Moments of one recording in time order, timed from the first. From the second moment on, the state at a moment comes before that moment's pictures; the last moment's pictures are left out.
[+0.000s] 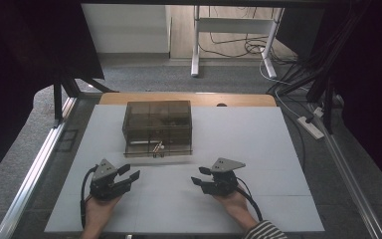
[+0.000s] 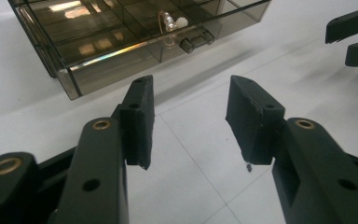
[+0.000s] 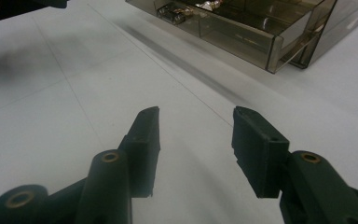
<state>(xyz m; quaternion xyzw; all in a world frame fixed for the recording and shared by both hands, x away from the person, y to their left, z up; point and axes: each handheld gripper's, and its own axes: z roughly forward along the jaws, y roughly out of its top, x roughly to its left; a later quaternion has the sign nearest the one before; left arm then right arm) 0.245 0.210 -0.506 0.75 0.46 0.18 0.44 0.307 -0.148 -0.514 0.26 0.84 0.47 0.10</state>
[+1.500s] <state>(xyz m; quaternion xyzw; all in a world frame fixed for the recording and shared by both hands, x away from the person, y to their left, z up) 0.308 0.219 -0.512 0.76 0.53 0.16 0.35 0.375 -0.110 -0.500 0.30 0.87 0.39 0.08</state>
